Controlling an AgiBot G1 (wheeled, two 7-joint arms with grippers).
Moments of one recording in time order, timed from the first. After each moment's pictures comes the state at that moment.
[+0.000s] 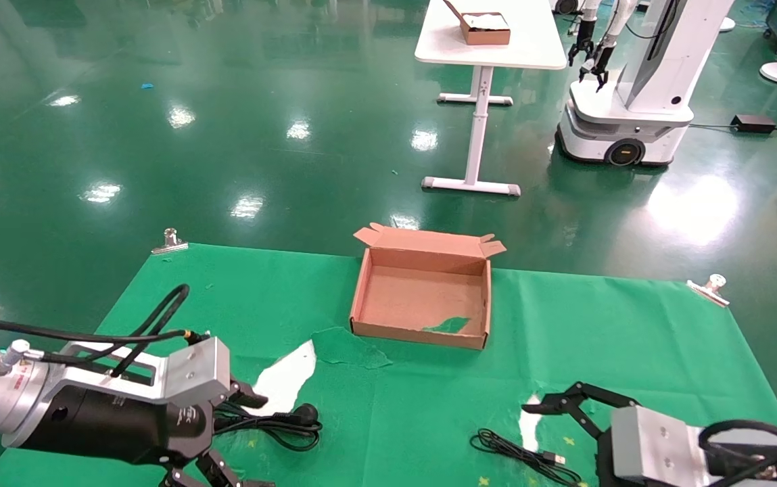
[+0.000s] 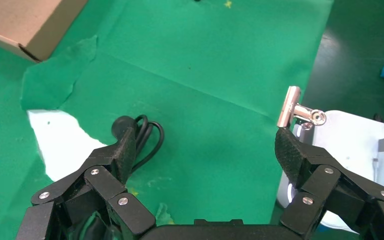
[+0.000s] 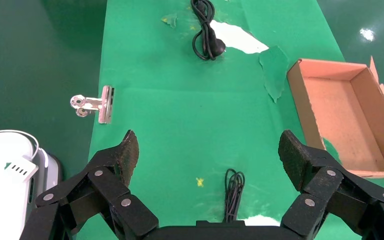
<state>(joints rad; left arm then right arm) -1.49 0.79 0.64 -1.10 1.49 1.56 -0.42 1.08 -0.58 -0.39 1.34 -1.19 -1.35 0.07</state>
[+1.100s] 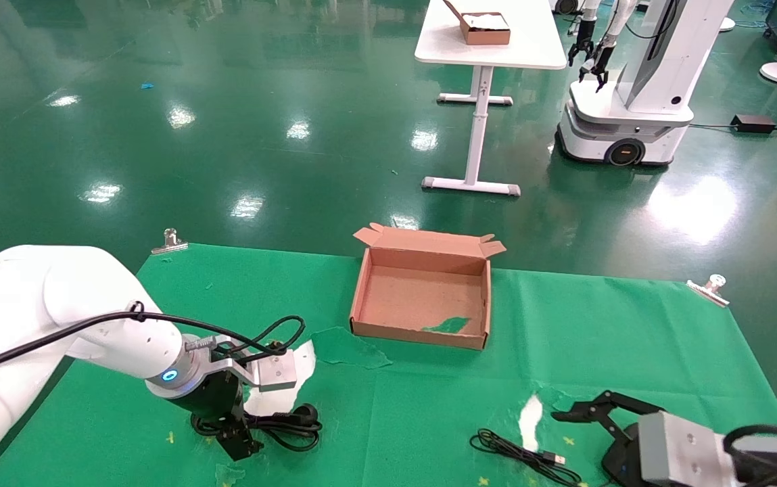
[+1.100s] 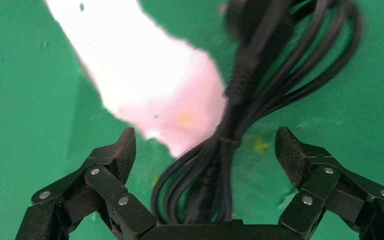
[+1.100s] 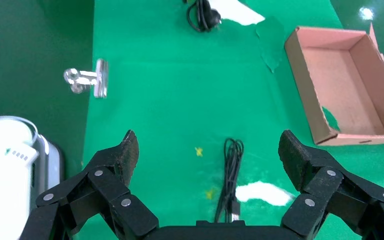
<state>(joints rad) -1.67 1.29 0.95 -0.46 2.09 1.22 -0.35 1.06 -0.54 -0.40 1.30 -1.26 -1.34 0.04</state>
